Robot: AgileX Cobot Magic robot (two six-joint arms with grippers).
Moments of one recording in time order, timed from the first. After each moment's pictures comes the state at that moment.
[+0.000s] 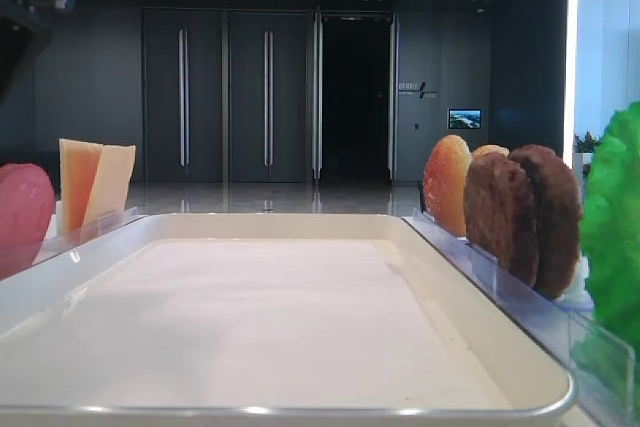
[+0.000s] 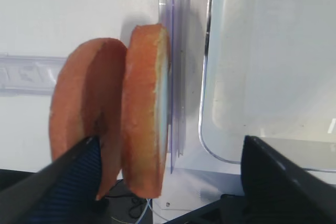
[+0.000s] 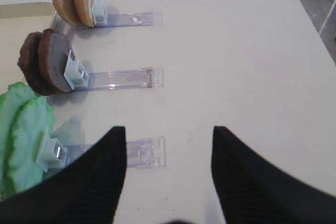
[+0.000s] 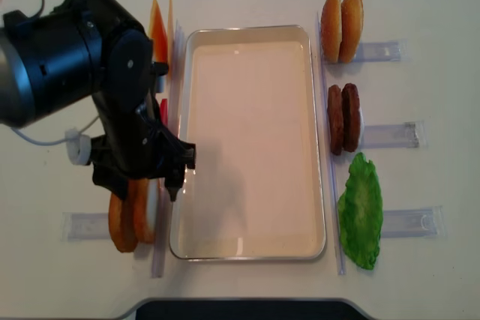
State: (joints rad) left arm -0.63 1.57 -1.01 0.12 1.18 -0.71; right arm 0.06 -0.01 -0.50 0.02 1.13 0.04
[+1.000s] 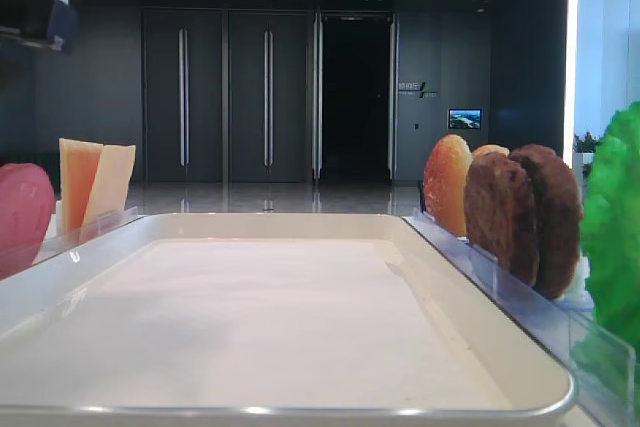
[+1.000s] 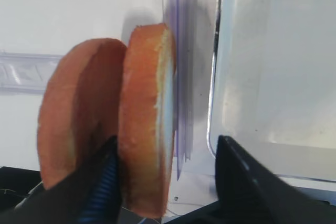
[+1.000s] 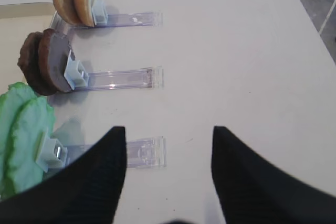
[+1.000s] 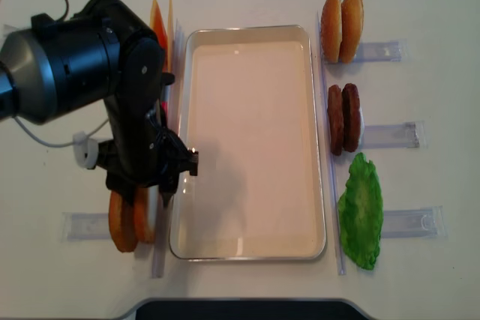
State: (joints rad) left arm -0.63 1.62 -1.01 0.12 1.19 -0.71; right arm 0.06 -0.01 -0.50 0.02 1.13 0.04
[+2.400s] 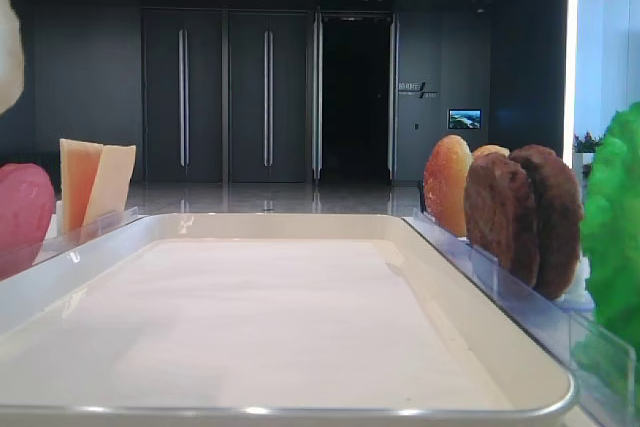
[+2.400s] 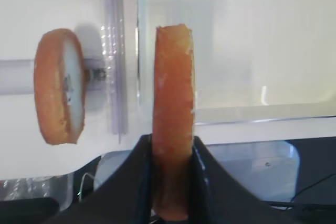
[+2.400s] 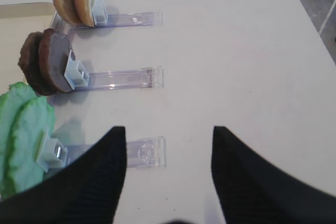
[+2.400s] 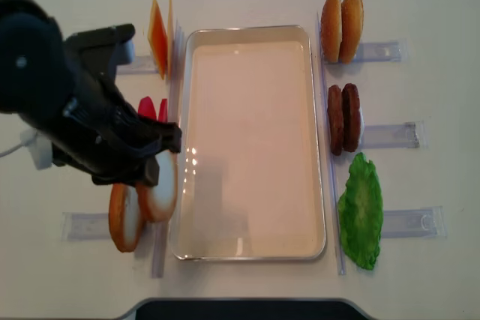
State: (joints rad) left arm -0.67 1.24 -1.00 0.02 1.15 -0.70; right arm 0.06 -0.01 -0.50 0.02 1.13 0.04
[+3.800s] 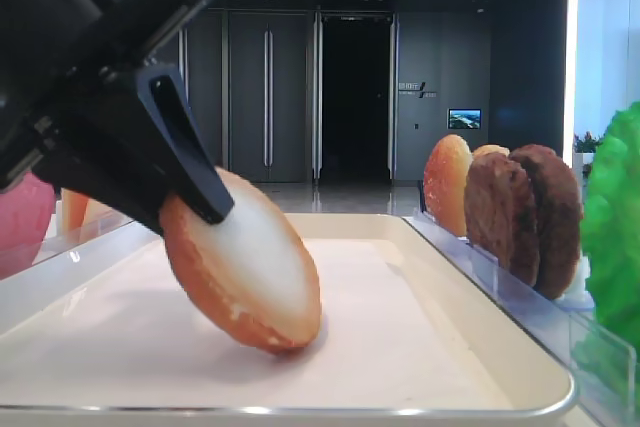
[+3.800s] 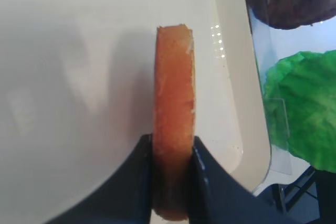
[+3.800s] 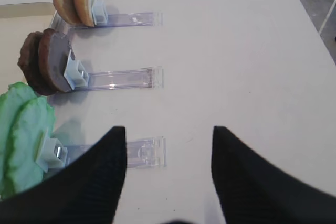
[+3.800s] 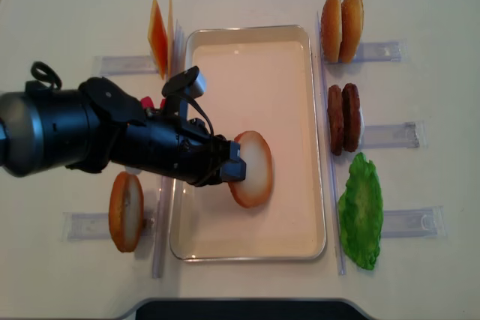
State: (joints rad) left arm -0.52 1.62 -0.69 -1.23 0.47 0.71; right arm 0.06 -0.01 -0.50 0.02 1.13 0.04
